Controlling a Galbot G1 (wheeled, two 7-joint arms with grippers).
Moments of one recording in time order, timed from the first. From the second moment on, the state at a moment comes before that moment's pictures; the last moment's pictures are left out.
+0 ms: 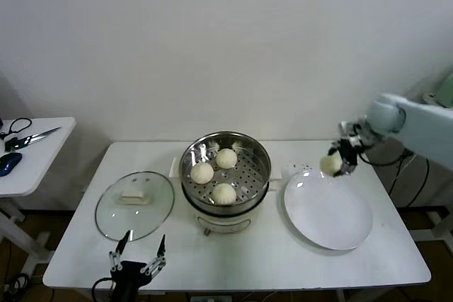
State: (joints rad) left arm 1.89 -1.53 -0.59 -2.18 0.05 -0.03 0.07; right arm 0.75 0.71 -1.57 1.28 0.49 -0.19 -0.99
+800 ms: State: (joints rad) left arm 1.89 -1.51 -0.62 -2.21 0.02 -0.02 0.07; right arm 0.82 1.07 -1.64 1.42 0.80 -0.37 -0.82
